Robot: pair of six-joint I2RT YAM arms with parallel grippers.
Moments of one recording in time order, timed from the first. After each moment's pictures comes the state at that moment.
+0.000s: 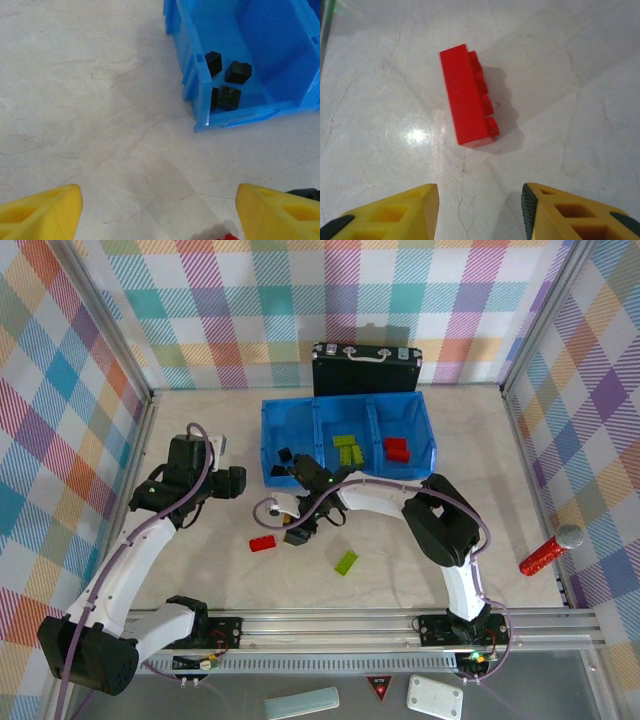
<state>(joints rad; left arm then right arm) -0.24 1.06 1.02 -0.74 -0.08 -0.11 0.89 2.01 1.38 -0.47 -0.57 -0.57</state>
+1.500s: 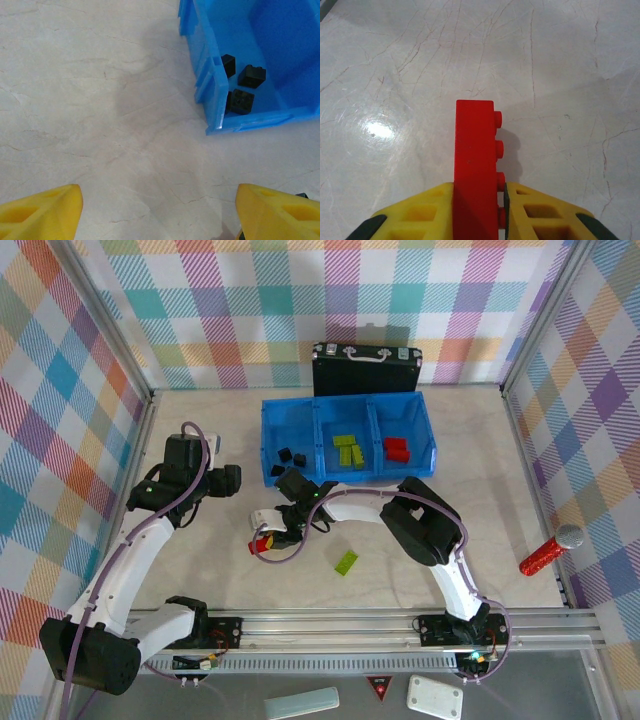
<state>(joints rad) -0.21 1.06 1.02 -0.74 -0.09 -0.11 0.96 2.12 1.41 -0.28 -0.58 -0.79</state>
